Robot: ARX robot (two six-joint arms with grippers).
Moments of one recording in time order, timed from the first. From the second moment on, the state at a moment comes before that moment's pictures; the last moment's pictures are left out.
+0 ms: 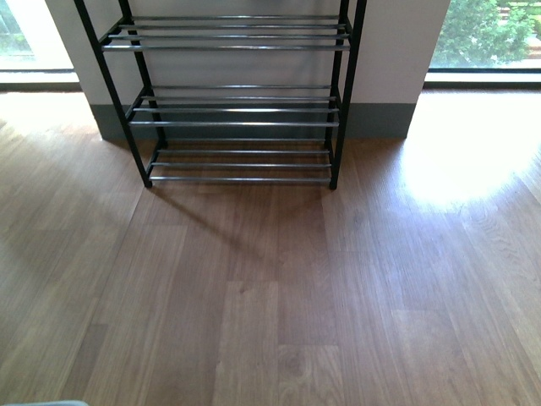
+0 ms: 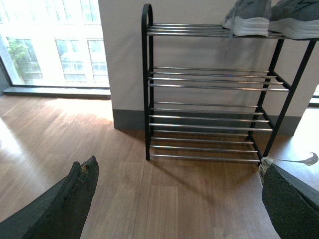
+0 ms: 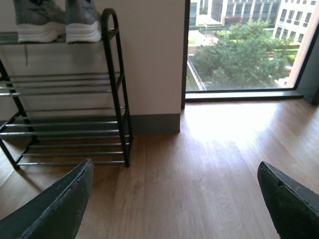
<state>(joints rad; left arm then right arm) 0.00 0.02 0.01 0.00 0.00 0.00 0.00 0.00 0.02 0.00 0.00 0.00</state>
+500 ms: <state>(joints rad) 0.00 0.02 0.01 0.00 0.00 0.00 0.00 0.00 0.02 0.00 0.00 0.00</state>
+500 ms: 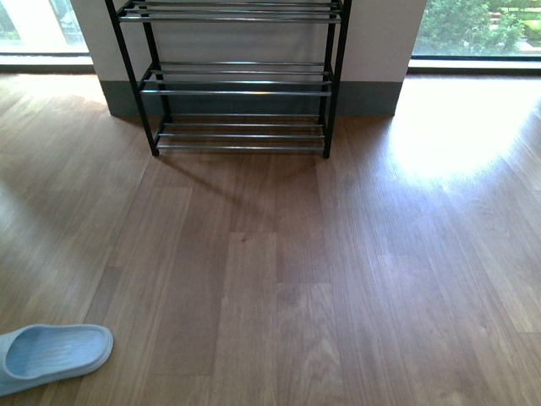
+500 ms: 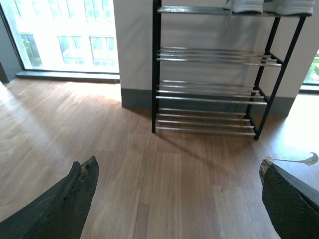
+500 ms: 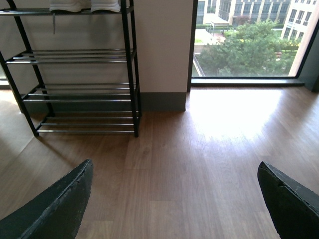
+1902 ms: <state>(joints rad) 0.00 0.02 0.01 0.00 0.00 0.00 0.00 0.00 0.02 0.00 0.00 0.00</state>
